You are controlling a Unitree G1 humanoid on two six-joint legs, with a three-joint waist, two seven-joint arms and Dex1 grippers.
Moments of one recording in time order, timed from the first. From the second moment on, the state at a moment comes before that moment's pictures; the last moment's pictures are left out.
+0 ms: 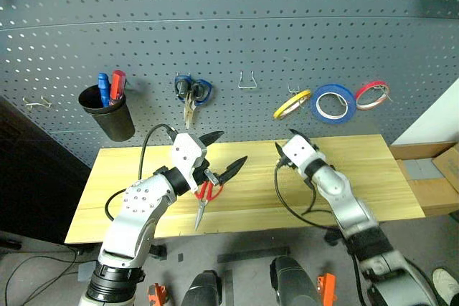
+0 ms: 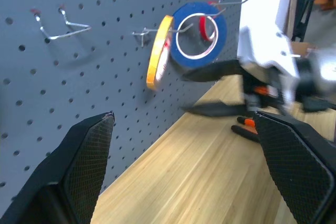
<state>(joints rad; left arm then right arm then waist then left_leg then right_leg) -0.19 0.41 -0.05 -0.33 -0.29 0.26 -0.65 -0.32 -0.29 0.18 0.14 -0.28 0.02 0.24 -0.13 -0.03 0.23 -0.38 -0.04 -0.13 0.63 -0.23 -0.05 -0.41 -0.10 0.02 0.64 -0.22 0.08</state>
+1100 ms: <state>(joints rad) -0.22 0.49 -0.16 -0.17 -0.17 0.16 -0.78 -0.53 -0.28 -0.07 0.58 -0.10 0.65 0.15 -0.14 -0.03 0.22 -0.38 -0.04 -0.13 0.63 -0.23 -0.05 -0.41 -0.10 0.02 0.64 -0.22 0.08</state>
